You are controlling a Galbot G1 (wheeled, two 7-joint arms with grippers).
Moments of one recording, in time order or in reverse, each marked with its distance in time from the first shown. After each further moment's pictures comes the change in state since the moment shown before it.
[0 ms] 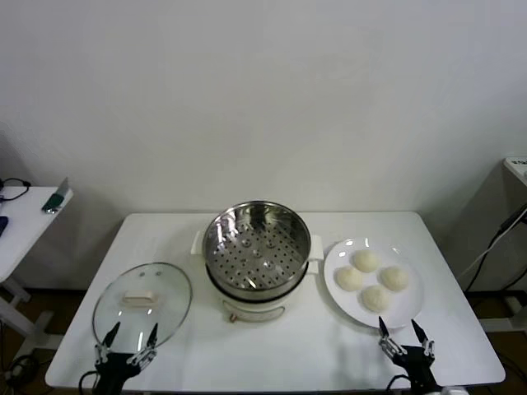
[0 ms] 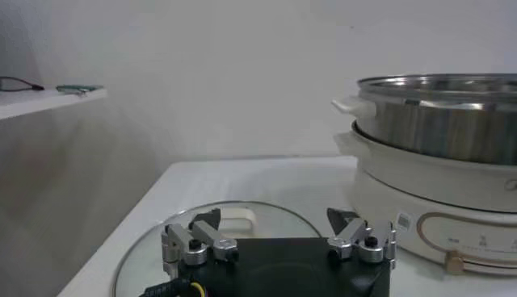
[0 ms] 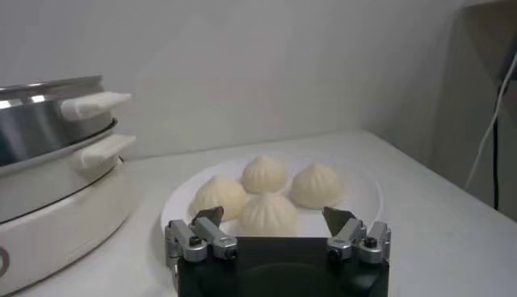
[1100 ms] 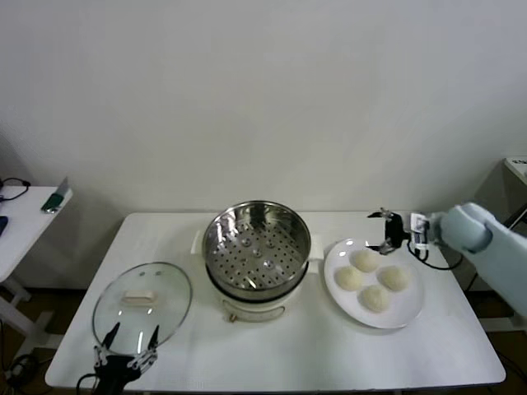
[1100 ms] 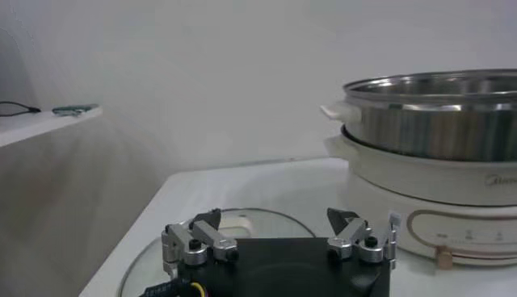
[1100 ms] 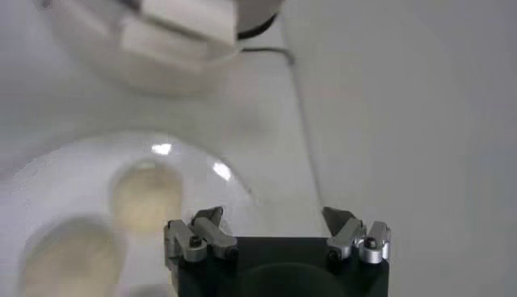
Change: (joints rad) left arm 0.036 -0.015 0.002 -0.048 0.063 -0.013 0.005; right arm 1.730 -0.576 -1.347 -0.684 -0.399 -0.036 -1.047
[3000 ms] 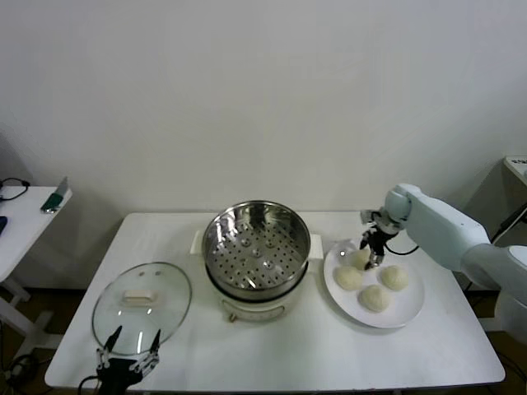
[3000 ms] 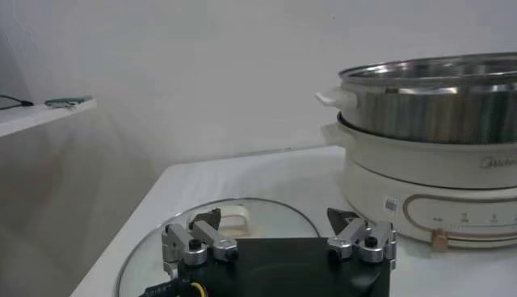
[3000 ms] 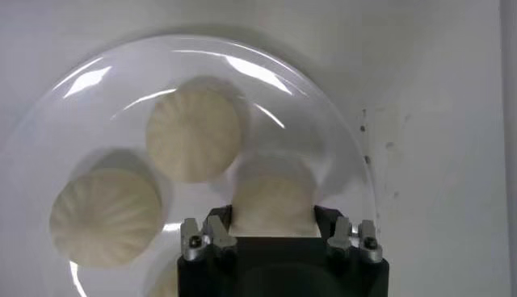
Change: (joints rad) left arm 0.000 -0.013 -0.001 0.016 0.032 0.009 0.011; right arm 0.079 0.449 -0.243 -0.605 -0.009 -0.001 -0.159
